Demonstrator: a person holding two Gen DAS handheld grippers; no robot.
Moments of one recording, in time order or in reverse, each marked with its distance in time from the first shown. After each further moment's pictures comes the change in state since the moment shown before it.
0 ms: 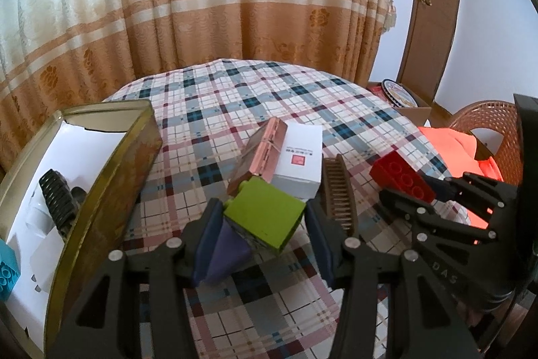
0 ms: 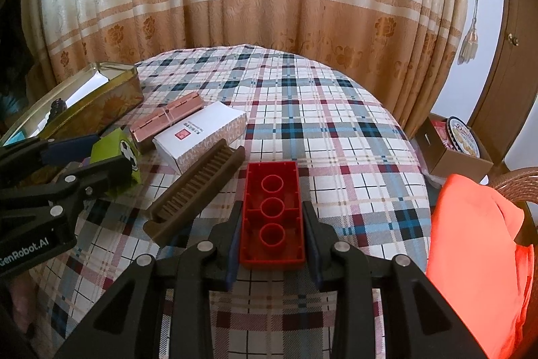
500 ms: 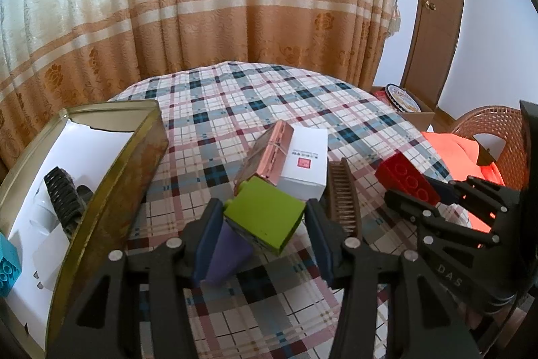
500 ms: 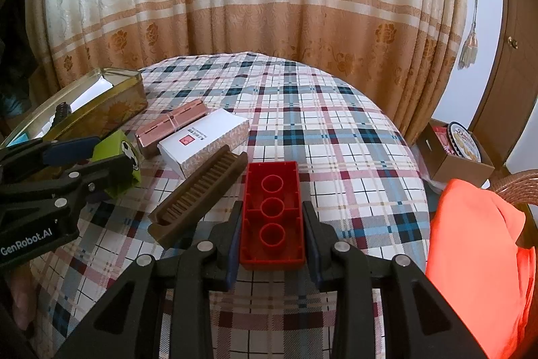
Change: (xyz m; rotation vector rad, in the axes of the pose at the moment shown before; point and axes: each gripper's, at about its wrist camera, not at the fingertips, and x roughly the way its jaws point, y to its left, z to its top) left arm -0.003 0.003 0.000 -0.016 -0.015 0.014; right arm -0.004 0.001 -0.002 -0.003 -0.030 0.009
